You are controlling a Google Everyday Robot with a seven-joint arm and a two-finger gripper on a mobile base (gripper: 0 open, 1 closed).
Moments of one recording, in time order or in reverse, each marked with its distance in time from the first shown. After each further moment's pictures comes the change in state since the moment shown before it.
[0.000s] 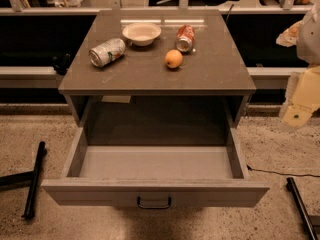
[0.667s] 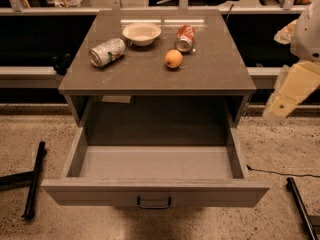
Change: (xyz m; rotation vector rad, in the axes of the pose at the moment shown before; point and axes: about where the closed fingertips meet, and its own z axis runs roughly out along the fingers) arm -0.004 -0.020 0.012 0.027 -0.074 0.077
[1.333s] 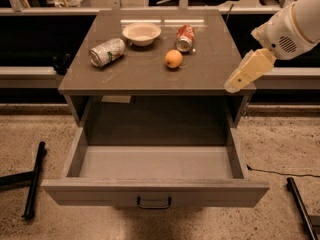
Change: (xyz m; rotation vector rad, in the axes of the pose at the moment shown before) arm -0.043 -0.077 0.069 0.019 -0.296 0.182
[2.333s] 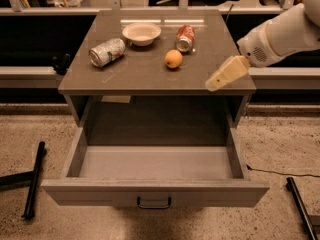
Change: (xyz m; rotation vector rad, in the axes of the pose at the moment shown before) arm -0.004 -0.021 0.060 0.010 -0.075 0.099
